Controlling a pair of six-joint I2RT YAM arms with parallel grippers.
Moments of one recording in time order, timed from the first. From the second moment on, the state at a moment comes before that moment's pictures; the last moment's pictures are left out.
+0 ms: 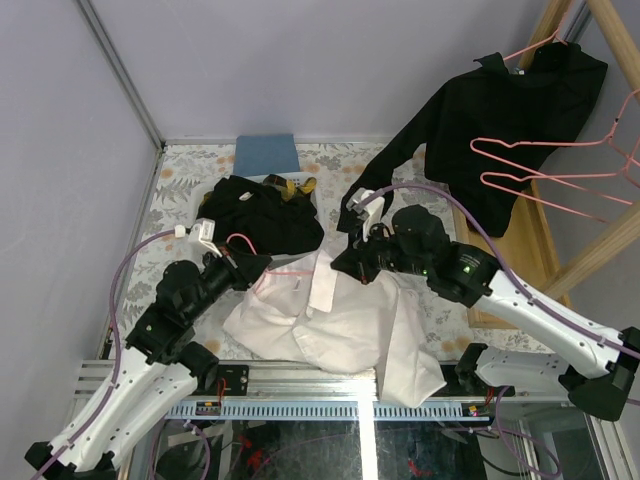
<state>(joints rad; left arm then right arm) -0.54 0.46 0.54 -0.26 0.08 -0.74 0.93 1.10 1.11 -0.42 -0.24 0.26</state>
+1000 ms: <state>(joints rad) -0.54 0.21 0.56 -0.42 -0.10 -0.78 0.94 0.88 0.99 -0.55 0.05 0.06</state>
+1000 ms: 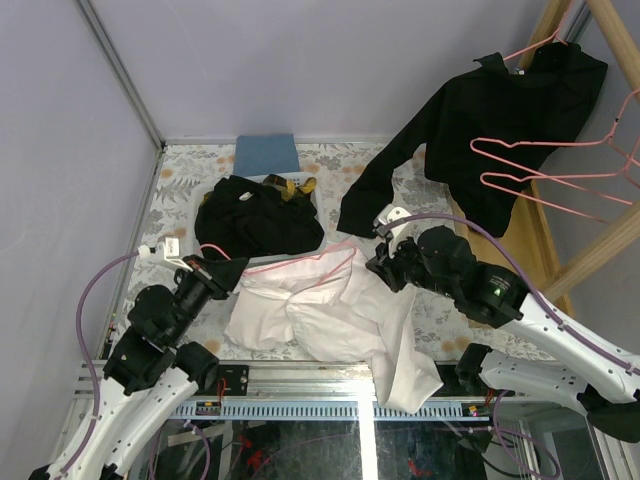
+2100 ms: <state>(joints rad) -0.54 0.43 0.57 -0.38 0.16 -0.64 0.93 1.13 1.13 -0.77 -0.34 -0.11</state>
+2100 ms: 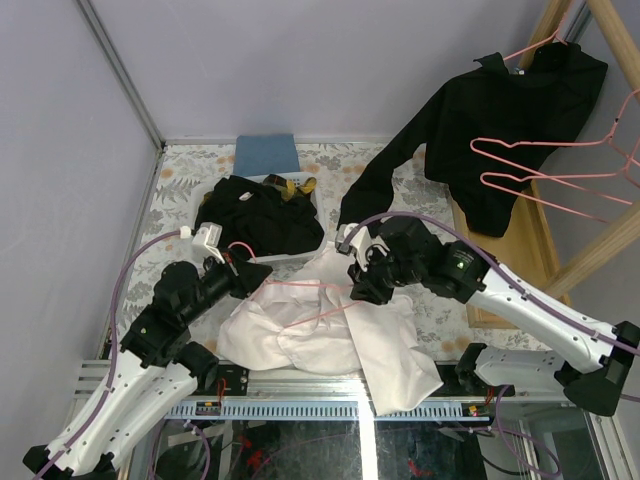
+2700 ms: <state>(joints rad) -0.54 0.30 0.57 -0.37 0.11 -0.65 0.93 0.88 1.23 -0.93 -0.26 -0.04</state>
